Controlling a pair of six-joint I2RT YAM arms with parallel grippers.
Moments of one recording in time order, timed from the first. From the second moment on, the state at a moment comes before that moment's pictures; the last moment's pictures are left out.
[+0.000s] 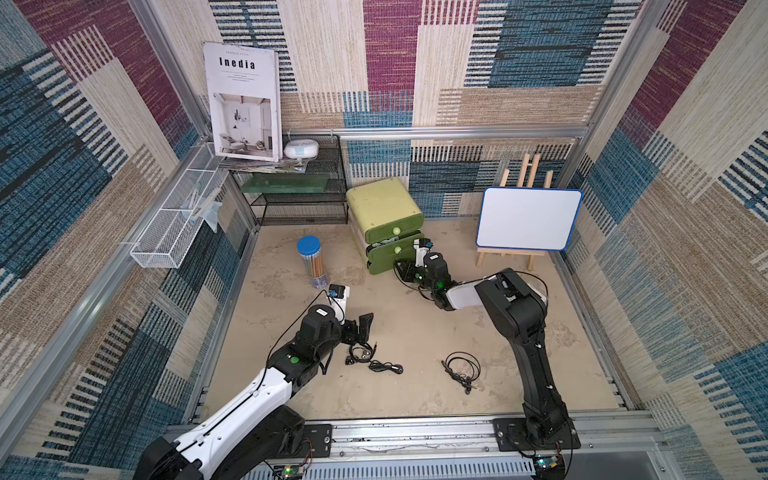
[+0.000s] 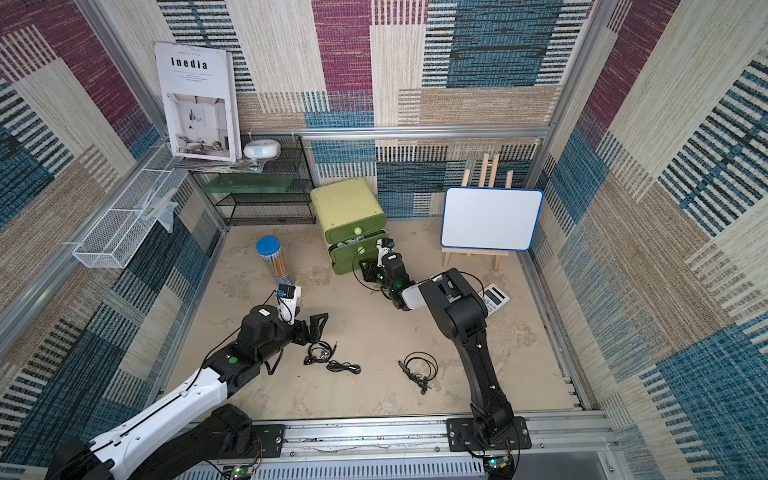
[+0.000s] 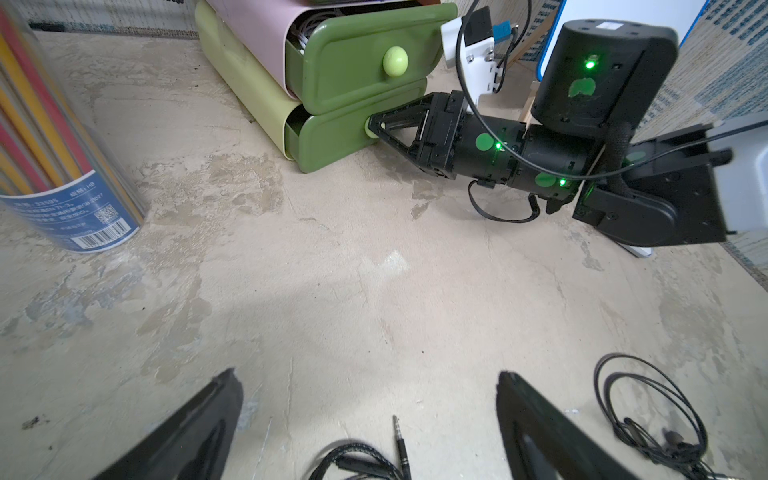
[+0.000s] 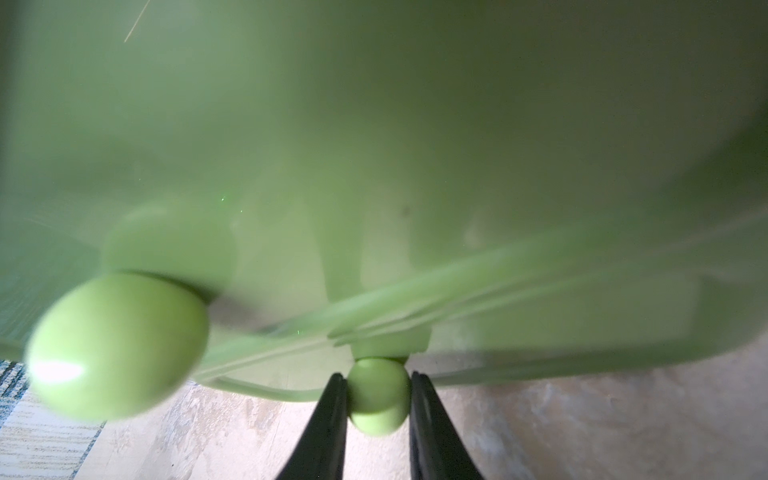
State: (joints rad) left arm -0.51 0.90 0.46 -0.05 -0.01 -0.28; right arm 0.55 2.26 1.24 0.72 -0.15 0.64
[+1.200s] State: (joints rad) left arm -0.32 1.60 0.94 0.11 0.03 -0.26; right arm 0.56 2.25 1.26 0.67 -0.14 0.64
